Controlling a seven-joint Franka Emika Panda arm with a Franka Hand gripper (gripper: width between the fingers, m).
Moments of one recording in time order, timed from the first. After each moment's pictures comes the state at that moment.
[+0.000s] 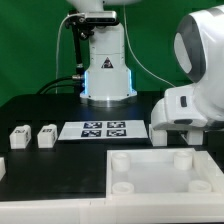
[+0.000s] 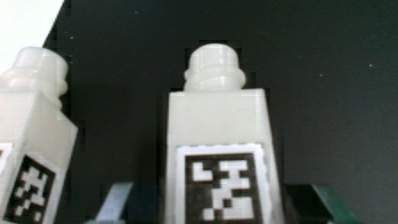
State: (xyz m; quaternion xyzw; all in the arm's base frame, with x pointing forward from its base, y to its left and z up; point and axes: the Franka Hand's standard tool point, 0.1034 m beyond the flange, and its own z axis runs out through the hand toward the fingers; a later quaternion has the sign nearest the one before) arm 0.383 0.174 0.010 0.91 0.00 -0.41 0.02
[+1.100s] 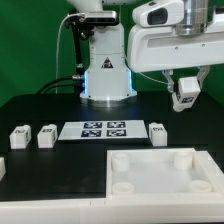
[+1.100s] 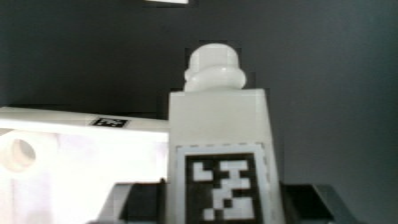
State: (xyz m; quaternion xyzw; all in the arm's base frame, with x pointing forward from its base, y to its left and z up) arm 0.483 0.130 0.130 1.00 0.05 0.02 -0.03
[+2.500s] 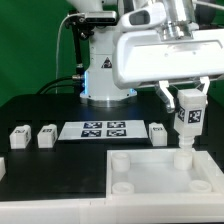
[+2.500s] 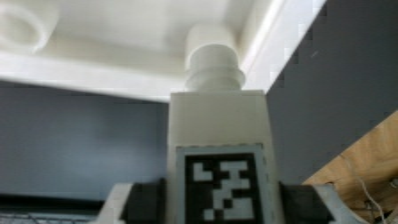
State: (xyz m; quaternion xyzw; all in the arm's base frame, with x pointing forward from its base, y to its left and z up) arm 0.594 0.098 0.138 0.95 0.12 0.29 -0.03
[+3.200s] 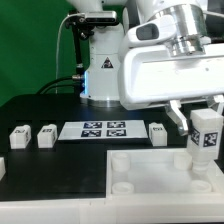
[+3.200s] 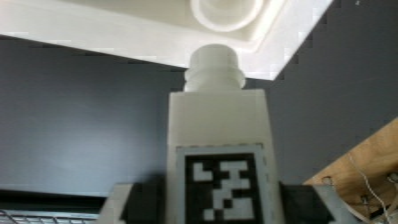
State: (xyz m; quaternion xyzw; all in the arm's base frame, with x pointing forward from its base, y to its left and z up) arm 0.629 0.116 0.113 0.95 0.12 0.30 -0.04
